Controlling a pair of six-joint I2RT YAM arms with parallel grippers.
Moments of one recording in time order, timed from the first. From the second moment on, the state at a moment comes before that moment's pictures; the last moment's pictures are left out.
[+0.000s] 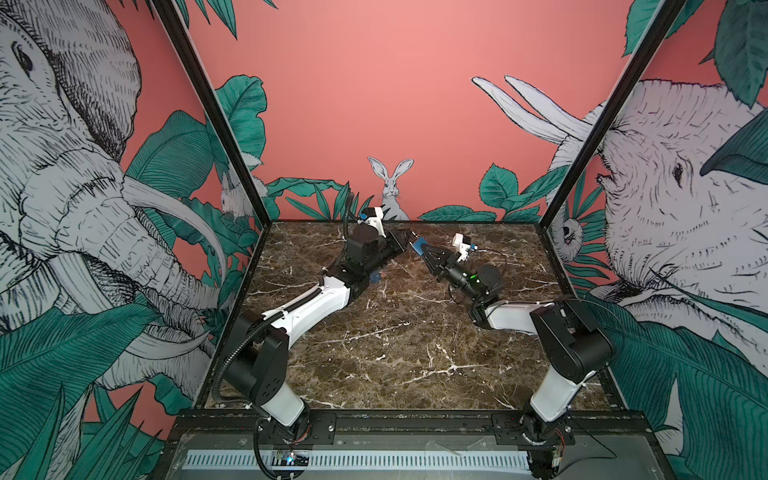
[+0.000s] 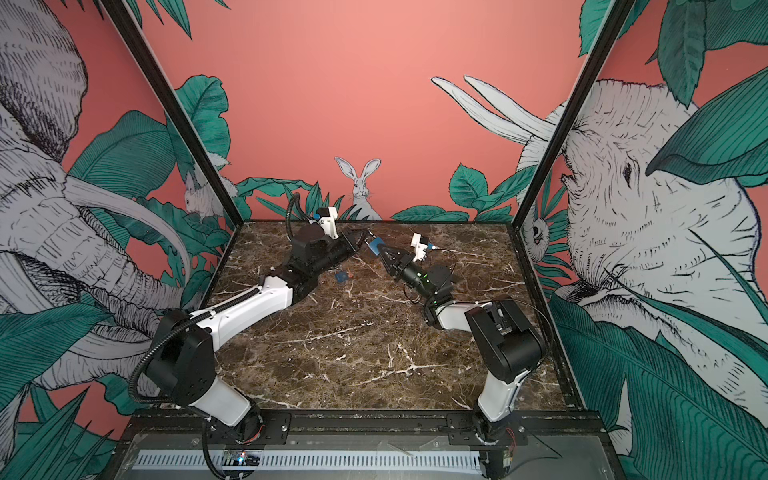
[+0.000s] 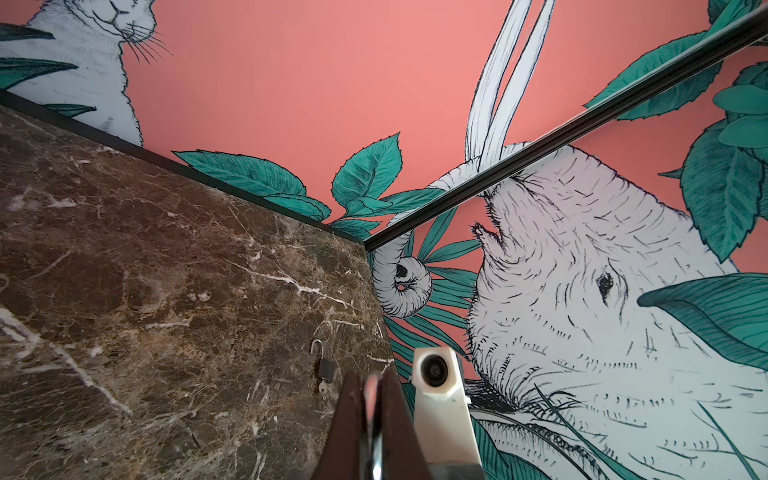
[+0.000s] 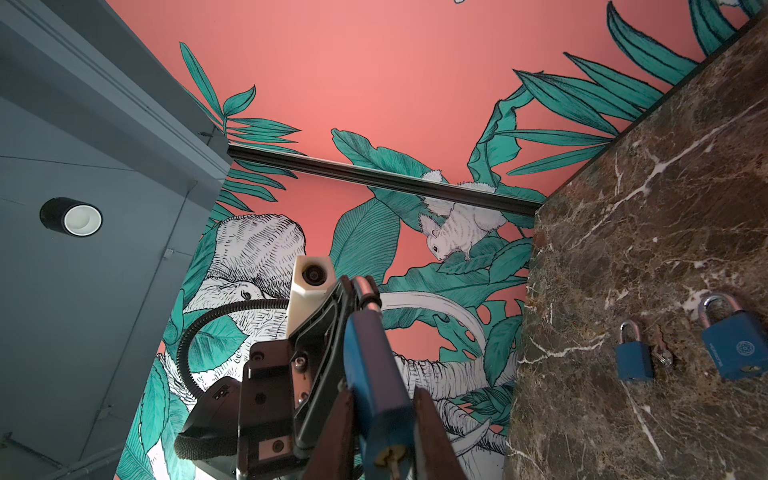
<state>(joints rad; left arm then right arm) -0.62 1.58 1.16 0.31 0.19 -0.94 0.49 1.75 0.78 1.28 -0.47 1.54</state>
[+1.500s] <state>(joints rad) -0.61 1.50 0.98 0.58 0.12 -0.87 0.53 1.83 0.86 1.35 -0.49 1.57</state>
